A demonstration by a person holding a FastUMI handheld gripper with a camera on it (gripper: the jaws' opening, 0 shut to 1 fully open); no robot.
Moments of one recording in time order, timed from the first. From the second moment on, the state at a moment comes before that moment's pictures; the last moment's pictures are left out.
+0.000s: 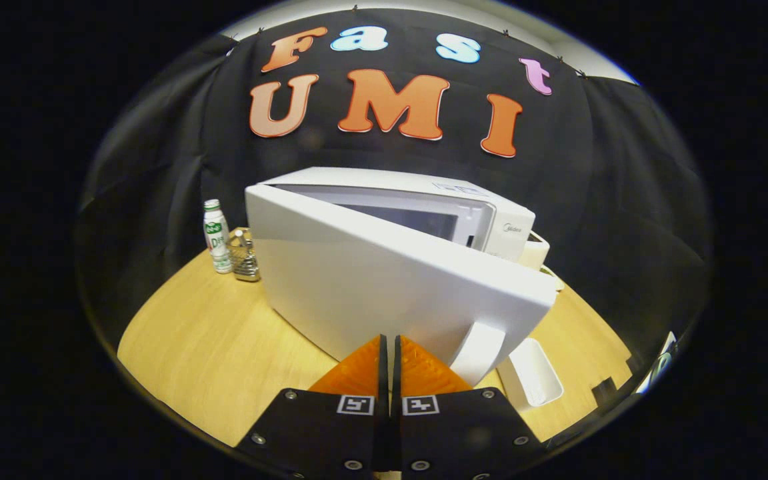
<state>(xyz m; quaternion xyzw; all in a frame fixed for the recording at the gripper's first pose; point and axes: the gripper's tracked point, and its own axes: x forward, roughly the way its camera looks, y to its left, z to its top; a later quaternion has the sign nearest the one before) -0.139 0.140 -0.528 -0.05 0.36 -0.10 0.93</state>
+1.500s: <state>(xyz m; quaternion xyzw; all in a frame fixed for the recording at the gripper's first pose) -0.012 0.064 -0.572 -0.02 0.35 -0.03 0.94</state>
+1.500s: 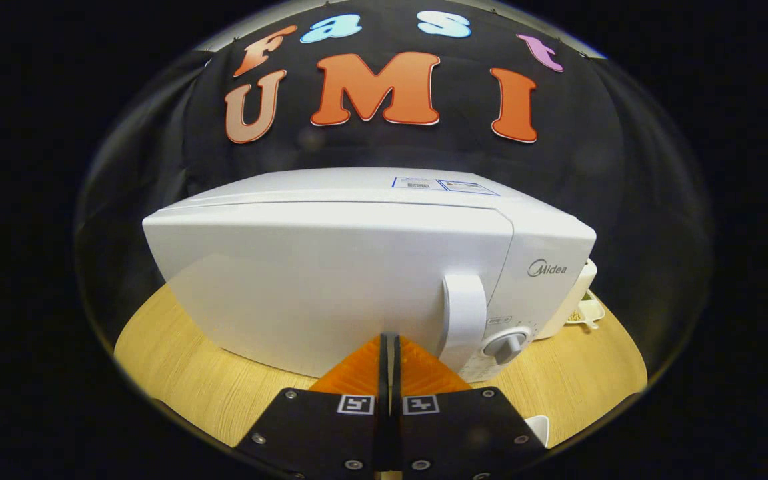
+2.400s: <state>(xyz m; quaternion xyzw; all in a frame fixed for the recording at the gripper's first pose) 0.002 -0.023 -0.212 -0.01 0.08 -0.10 0.99</state>
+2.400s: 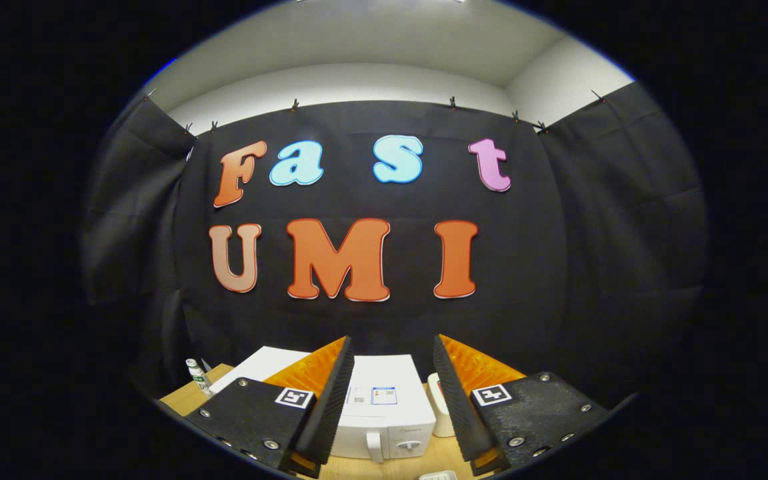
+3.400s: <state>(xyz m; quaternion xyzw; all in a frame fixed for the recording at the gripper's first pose) -0.008 0.033 -0.033 -0.06 -0.05 -0.04 1.00</state>
